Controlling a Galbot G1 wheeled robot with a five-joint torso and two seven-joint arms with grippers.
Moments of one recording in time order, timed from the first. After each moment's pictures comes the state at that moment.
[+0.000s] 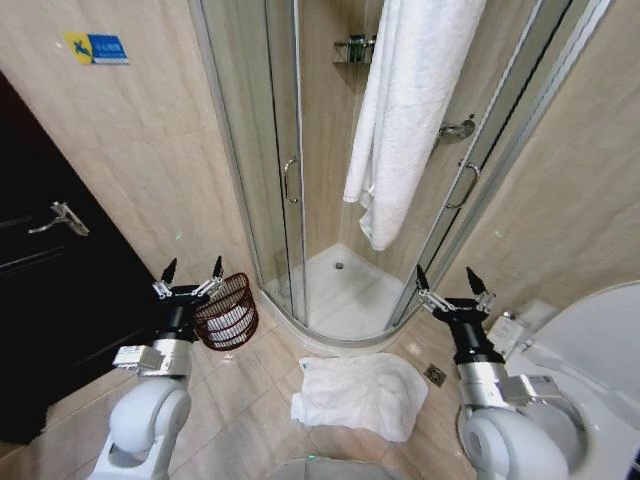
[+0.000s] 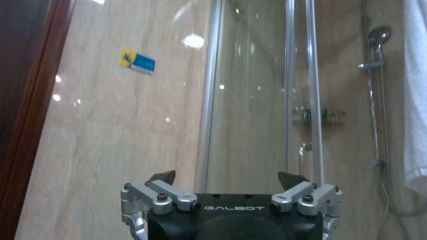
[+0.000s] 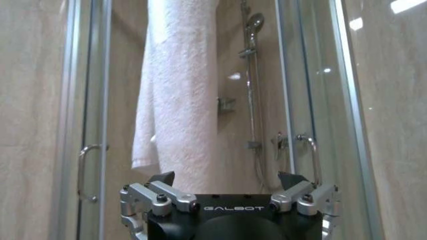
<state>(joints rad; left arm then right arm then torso) 1.58 -1.31 -0.74 -2.34 -0.36 -0.08 -0.11 -1.58 1.55 0.67 2.49 0.17 -0.12 -0.08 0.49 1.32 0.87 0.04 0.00</state>
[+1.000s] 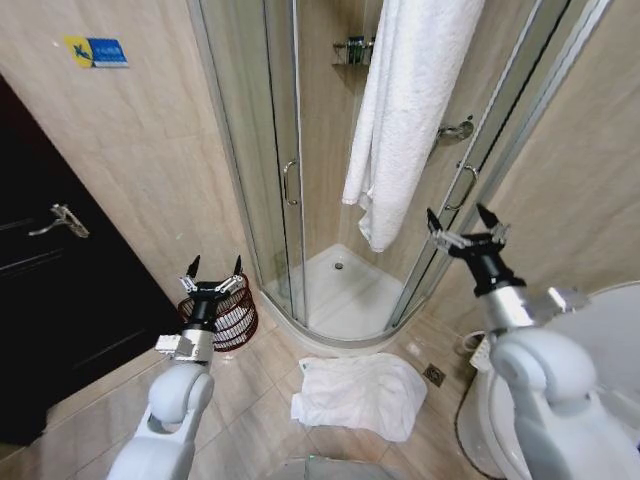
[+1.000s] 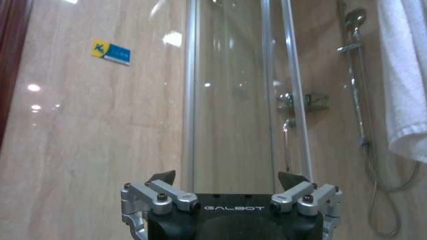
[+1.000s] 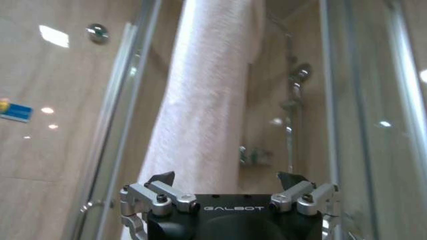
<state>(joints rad) 1.49 -1.34 -0.64 -2.19 -0.22 -0.15 -0.08 -1.04 1.00 0.64 2.33 0.54 -0.25 0.07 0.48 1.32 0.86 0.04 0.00</state>
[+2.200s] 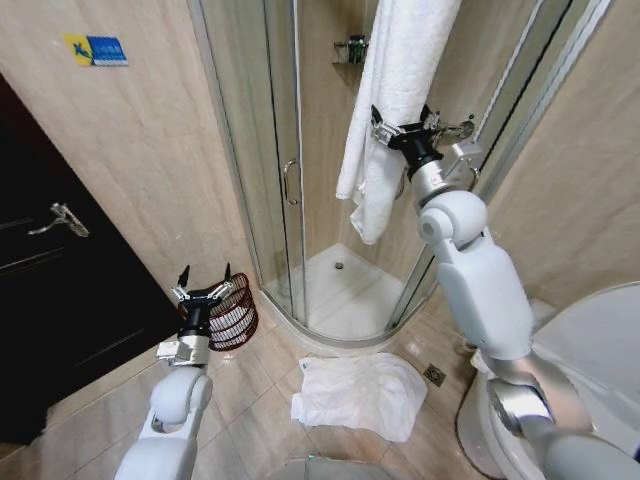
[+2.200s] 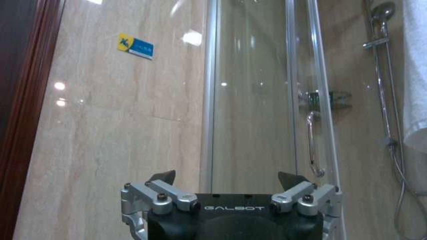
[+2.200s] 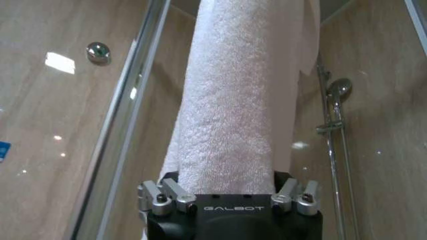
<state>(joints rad) 1.47 -1.37 -0.67 -2.11 -0.23 -0.20 -0.08 -0.27 1.15 0.17 1.82 0.52 -0.28 0.20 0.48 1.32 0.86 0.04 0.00</state>
